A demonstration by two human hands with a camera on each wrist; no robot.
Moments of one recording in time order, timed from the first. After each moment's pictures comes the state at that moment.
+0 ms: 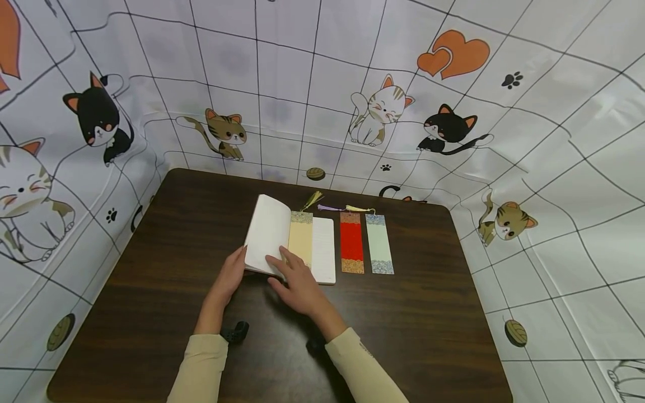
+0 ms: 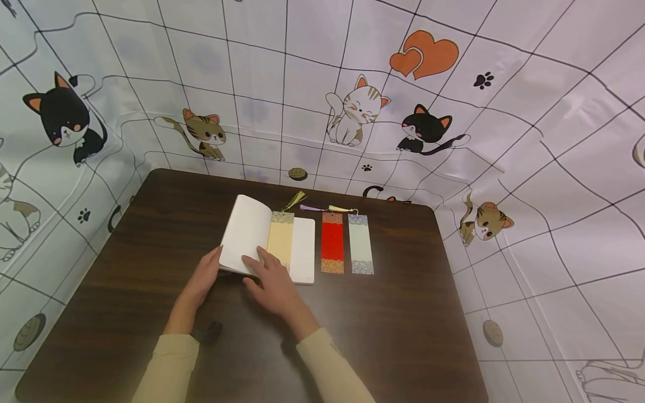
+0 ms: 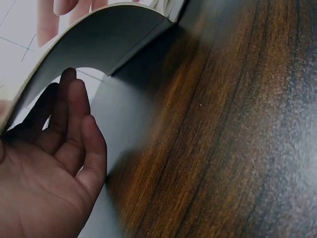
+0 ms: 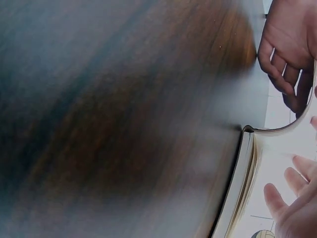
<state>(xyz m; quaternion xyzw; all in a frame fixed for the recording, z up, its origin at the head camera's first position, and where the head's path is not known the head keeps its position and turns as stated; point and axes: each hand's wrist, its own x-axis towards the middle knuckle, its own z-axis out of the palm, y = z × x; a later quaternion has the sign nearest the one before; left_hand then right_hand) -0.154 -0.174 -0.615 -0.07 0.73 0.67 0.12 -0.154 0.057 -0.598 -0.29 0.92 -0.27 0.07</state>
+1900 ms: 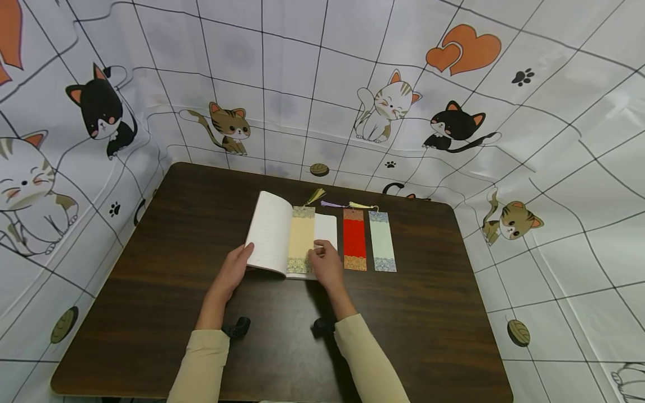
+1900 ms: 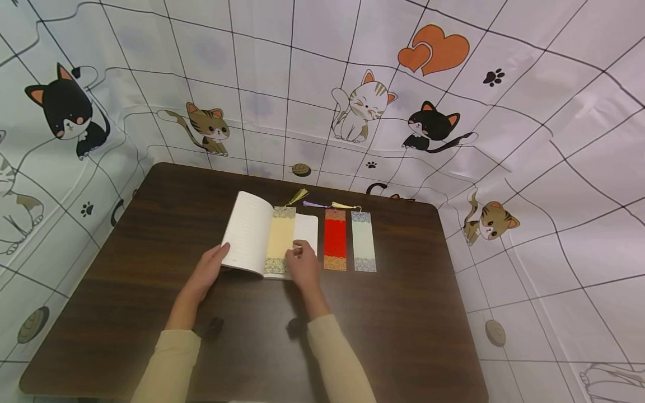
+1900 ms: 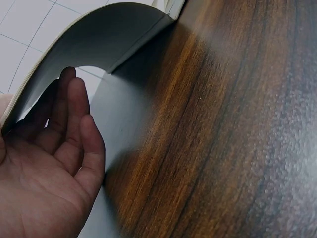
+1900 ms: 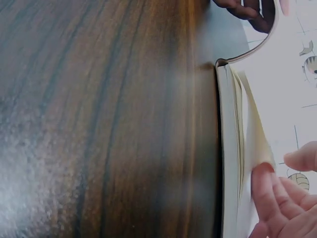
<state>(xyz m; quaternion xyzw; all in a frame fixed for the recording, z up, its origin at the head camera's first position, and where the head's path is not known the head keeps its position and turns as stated) -0.153 -0.176 -0.614 -0.09 0.74 0.65 0.15 -0.195 0.085 -0.603 0.04 0.87 -0.49 0.04</state>
